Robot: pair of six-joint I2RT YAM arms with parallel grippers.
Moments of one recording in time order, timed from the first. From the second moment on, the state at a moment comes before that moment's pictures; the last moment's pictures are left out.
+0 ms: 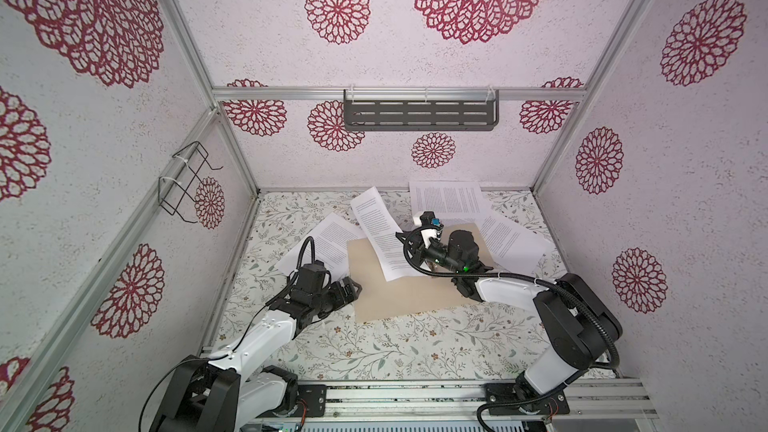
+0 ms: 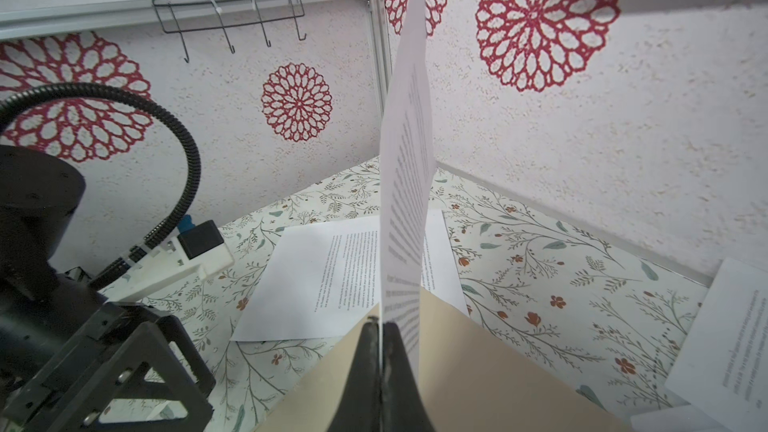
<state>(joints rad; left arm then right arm) -0.33 1.15 0.45 -0.13 0.30 -0.81 0.61 1.63 0.81 0.80 -0.41 0.13</state>
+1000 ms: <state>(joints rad) -0.33 1.16 0.45 -0.14 0.29 -0.79 0.63 1.71 0.79 1.03 -0.62 0.43</state>
